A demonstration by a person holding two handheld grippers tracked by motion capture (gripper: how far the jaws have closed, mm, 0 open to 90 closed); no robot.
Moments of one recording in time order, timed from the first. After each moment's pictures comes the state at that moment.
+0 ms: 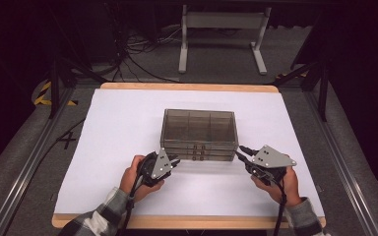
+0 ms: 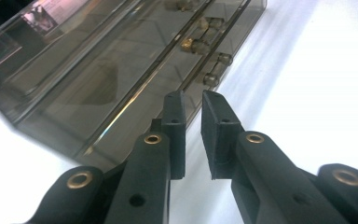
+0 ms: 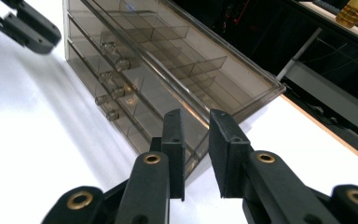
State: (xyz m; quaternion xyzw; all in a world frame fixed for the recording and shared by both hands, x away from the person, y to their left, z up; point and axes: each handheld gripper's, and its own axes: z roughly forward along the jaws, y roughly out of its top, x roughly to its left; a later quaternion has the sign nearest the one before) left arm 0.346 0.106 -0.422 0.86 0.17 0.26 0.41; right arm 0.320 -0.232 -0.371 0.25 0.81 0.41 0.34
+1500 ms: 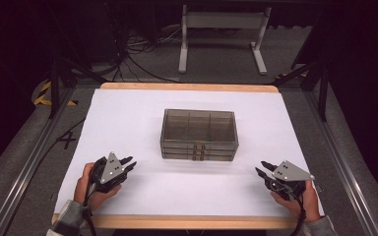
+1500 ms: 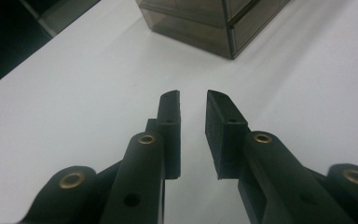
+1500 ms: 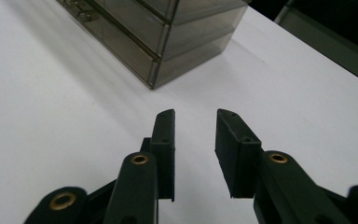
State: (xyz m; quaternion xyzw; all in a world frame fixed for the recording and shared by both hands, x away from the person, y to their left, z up) left arm 0.329 0.225 -0.432 0.84 0.25 0.29 0.38; right arm 0.297 -0.291 -0.412 0.31 0.82 0.36 0.33
